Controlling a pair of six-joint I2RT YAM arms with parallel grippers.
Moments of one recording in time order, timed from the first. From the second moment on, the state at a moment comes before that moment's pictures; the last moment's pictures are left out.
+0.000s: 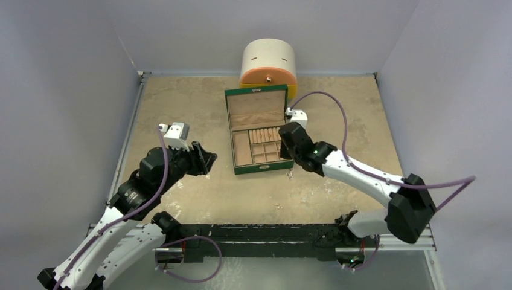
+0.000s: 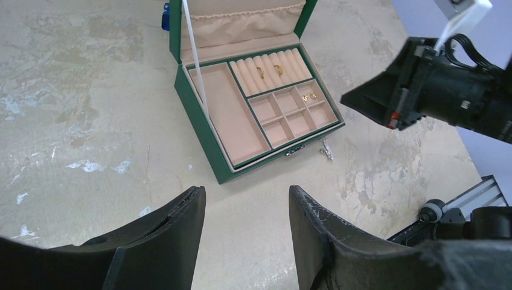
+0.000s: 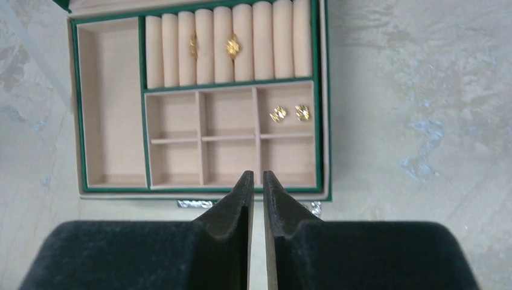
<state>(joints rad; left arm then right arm) -0.63 0.57 0.78 -0.55 -0.12 -0.47 0.78 1.39 0.97 -0.36 0.42 0.60</state>
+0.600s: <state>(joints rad) -0.62 0.61 0.78 -0.55 -0.12 -0.47 0.83 1.06 0.66 -0.38 0.26 0.62</state>
